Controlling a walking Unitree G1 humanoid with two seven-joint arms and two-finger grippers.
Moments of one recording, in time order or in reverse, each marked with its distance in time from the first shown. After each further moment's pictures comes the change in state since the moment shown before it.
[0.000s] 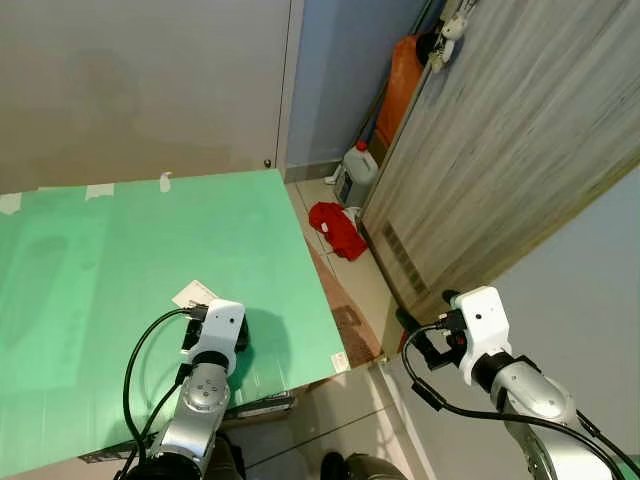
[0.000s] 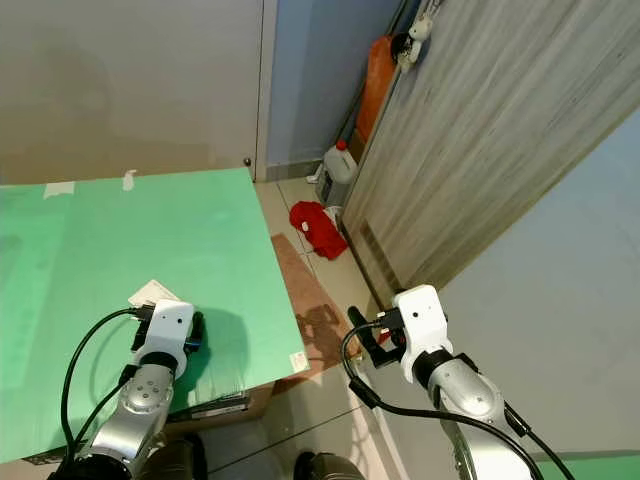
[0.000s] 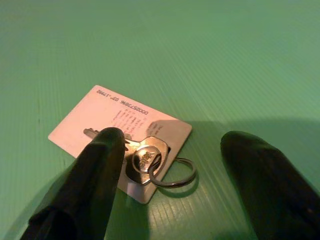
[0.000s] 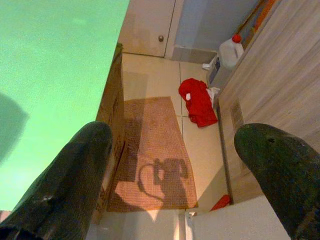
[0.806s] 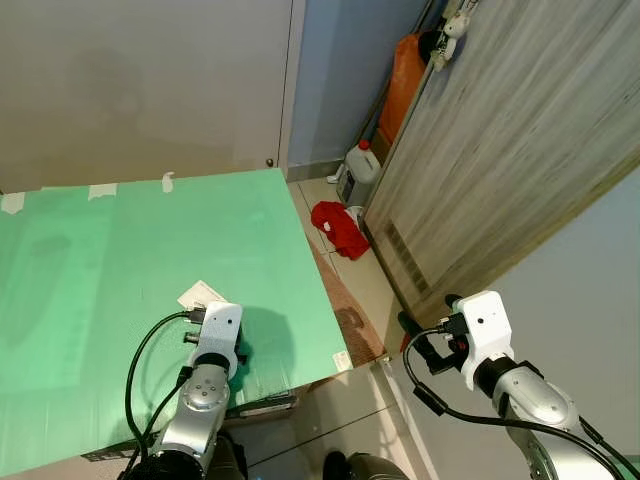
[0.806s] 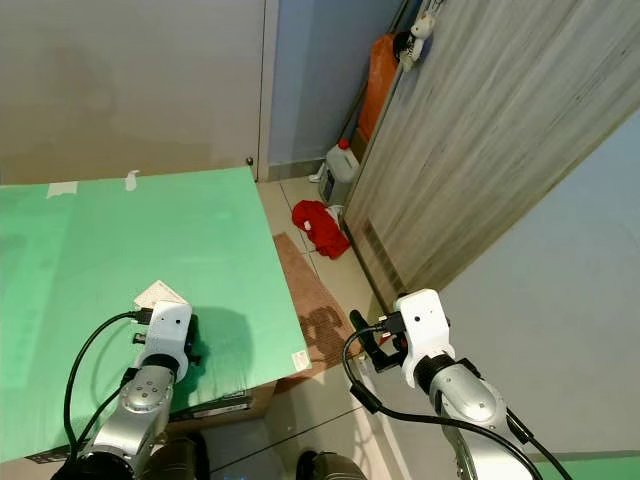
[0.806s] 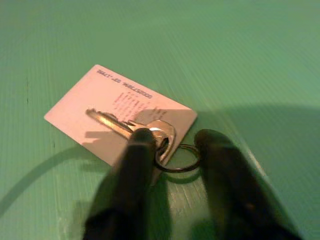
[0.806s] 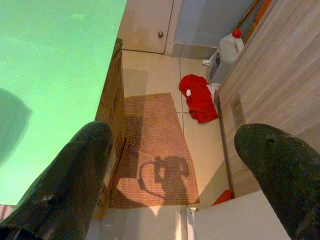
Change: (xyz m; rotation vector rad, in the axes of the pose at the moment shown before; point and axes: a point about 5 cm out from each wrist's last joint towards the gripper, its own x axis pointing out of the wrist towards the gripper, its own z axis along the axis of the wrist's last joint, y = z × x) left arm 0.002 -0.001 -0.004 -0.081 0.034 -0.026; right arm -0.004 0.001 -0.004 0.009 0.018 -0.013
